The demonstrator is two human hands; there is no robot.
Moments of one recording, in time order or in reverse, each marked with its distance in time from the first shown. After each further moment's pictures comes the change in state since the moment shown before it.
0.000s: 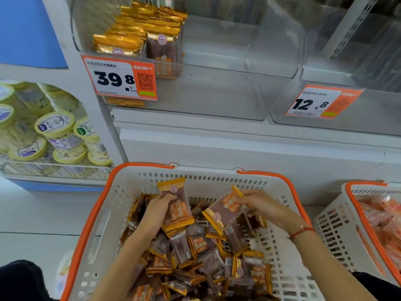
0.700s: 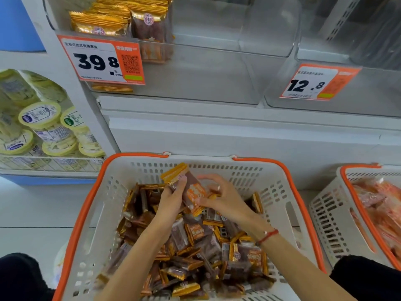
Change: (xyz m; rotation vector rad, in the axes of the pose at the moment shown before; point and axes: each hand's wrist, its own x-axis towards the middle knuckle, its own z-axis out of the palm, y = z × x) left_hand -0.007 -0.014 0.035 -0.122 -0.096 0.094; right_hand -0.005 -0.007 0.072 0.076 0.048 -0.353
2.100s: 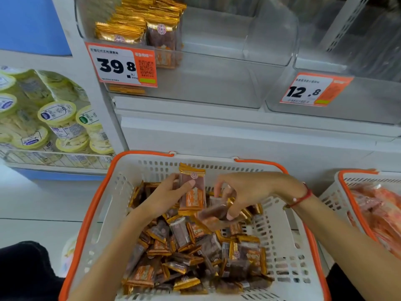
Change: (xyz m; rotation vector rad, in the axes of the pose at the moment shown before) left_hand -0.017 0.033 -0.032 0.508 -0.310 0.213; right_hand -0.016 -0.095 -0.049 -0.835 -0.654 0.162
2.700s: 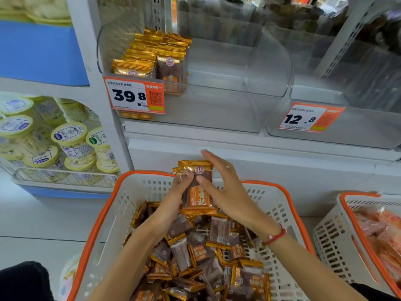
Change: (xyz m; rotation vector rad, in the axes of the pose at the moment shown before) left_hand 0.000 0.043 0.007 -0.476 0.104 0.039; right_hand 0.029 -0.025 0.023 0.443 0.922 -0.313
